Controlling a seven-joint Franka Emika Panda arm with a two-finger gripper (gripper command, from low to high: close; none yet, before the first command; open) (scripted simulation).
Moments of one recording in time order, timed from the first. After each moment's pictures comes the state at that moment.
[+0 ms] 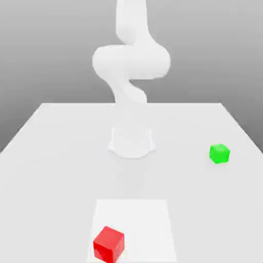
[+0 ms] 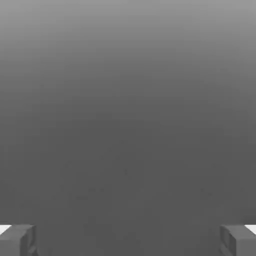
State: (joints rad) arm -0.02 -0.71 0.01 -2.32 -0.01 2.33 0.84
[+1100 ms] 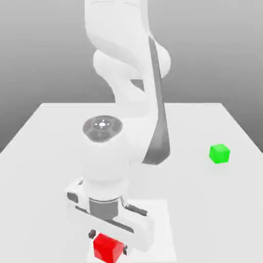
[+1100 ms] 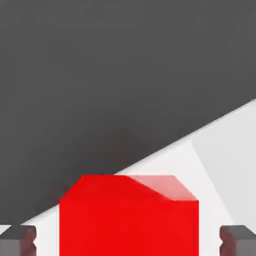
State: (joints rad) arm -0.15 0.38 0.04 -2.44 -0.04 2.82 1.20
